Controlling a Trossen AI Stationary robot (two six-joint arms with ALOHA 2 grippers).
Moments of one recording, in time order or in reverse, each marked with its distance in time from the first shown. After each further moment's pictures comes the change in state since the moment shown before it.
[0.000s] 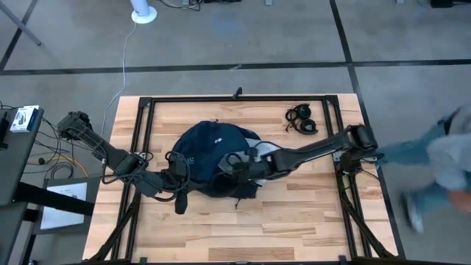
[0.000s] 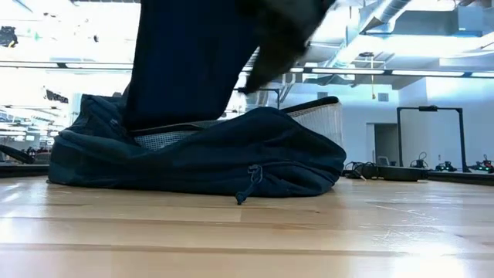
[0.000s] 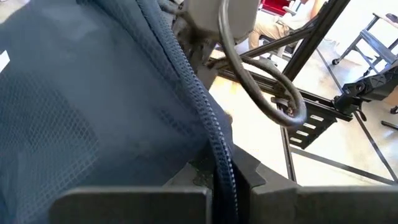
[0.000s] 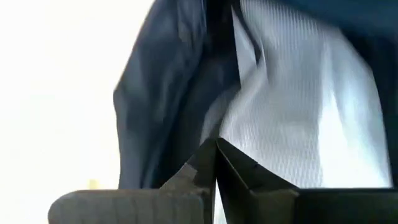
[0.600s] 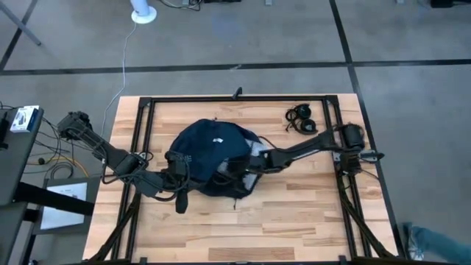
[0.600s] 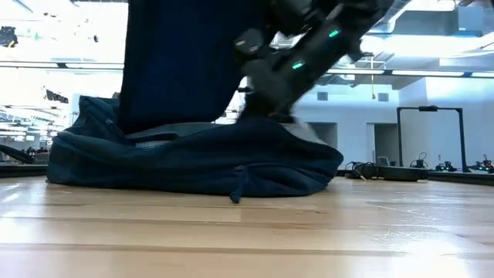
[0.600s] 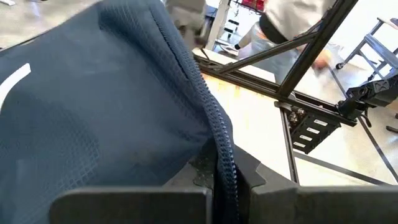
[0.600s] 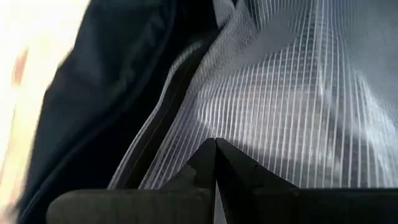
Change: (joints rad) left arm 0.000 0.000 0.000 0.005 -0.020 -0.003; right arm -0.109 0.084 -0.270 0.577 -0.069 -0.028
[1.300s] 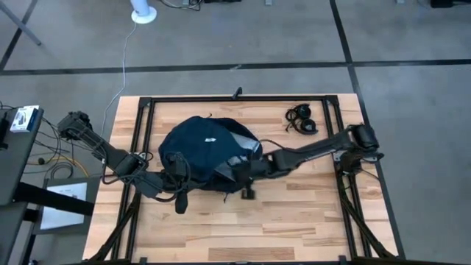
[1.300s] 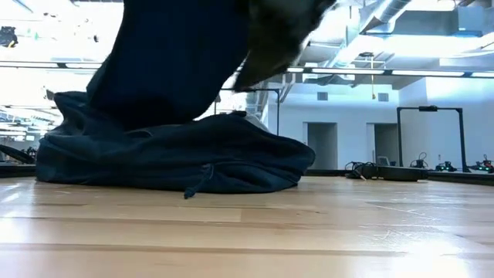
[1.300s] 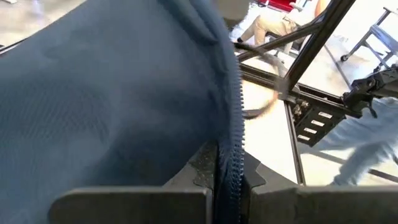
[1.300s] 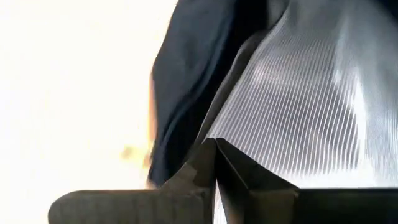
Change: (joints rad) left arm 0.000 0.000 0.000 -0.032 0.001 0.000; right arm 0.098 -0.100 0.231 -0.464 -0.005 0.001
